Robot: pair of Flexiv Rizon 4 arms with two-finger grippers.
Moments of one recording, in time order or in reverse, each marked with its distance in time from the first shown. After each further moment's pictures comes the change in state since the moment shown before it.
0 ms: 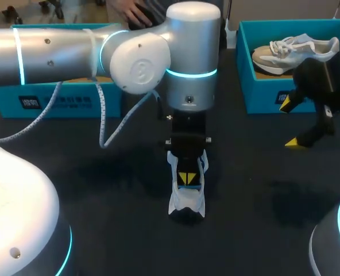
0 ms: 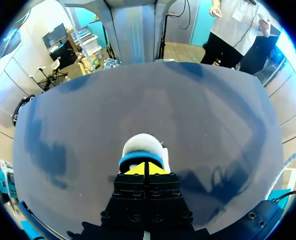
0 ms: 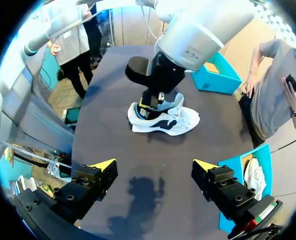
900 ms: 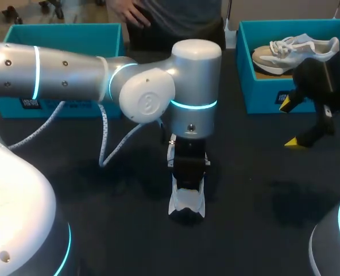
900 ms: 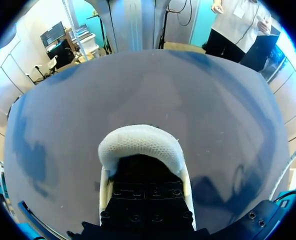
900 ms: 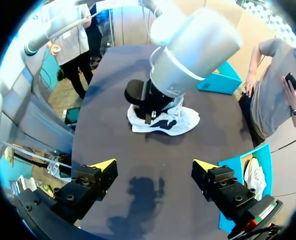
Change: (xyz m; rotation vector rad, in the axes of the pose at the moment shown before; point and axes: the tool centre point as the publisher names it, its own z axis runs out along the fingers) left arm -0.001 0.020 0.072 0.007 0.016 -0.014; right arm -0.001 0.000 0.001 0.000 0.001 0.000
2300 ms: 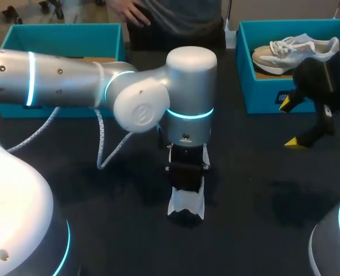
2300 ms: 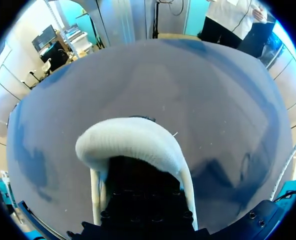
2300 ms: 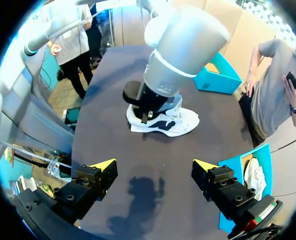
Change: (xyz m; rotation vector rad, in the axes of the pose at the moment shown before) left arm 0.002 0.006 0.008 -0.097 -0.009 0.082; right arm 0.000 0.000 0.000 0.001 0.000 0.000
